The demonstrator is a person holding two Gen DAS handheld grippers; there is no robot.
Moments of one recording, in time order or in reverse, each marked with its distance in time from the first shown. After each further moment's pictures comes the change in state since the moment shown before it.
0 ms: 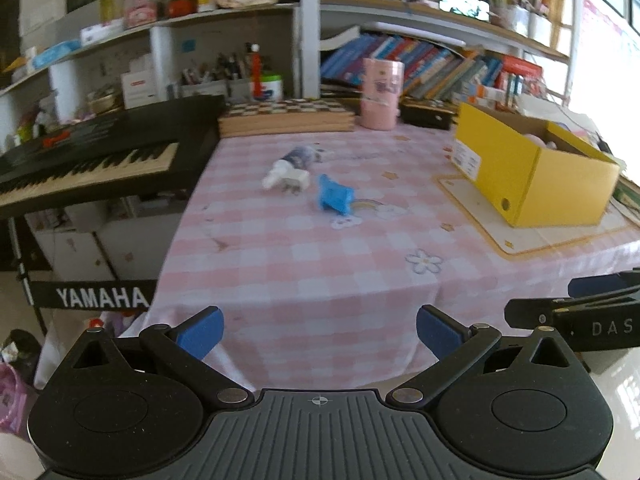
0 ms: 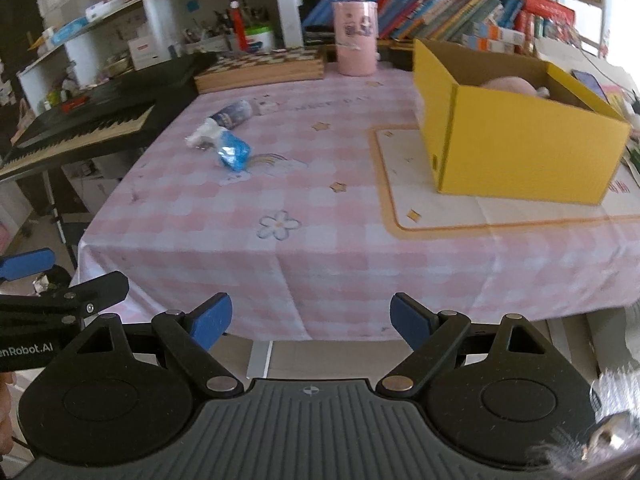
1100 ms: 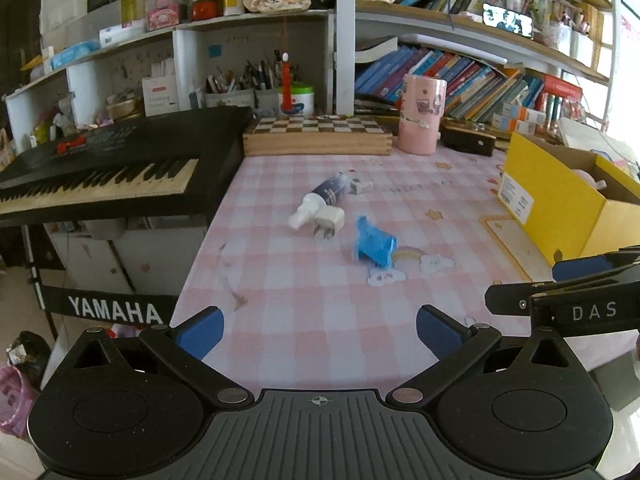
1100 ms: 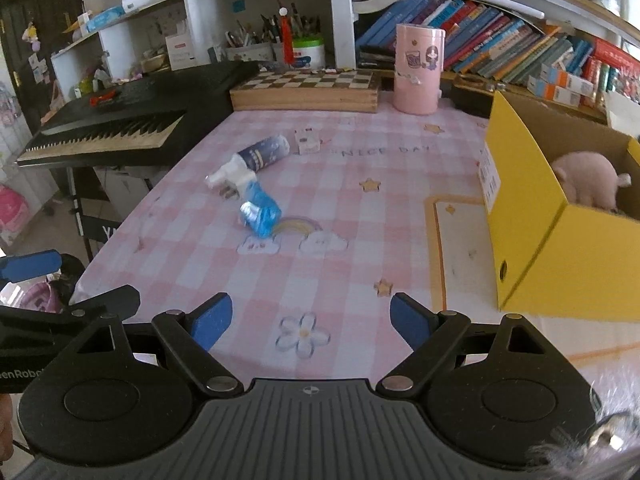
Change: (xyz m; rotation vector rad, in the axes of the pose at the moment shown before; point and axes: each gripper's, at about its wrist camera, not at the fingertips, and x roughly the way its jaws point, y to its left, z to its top) left arm 0.053 0.008 0.048 -0.045 -0.023 0.074; right arm 0.066 0.007 0.079 -0.128 -0.023 0.095
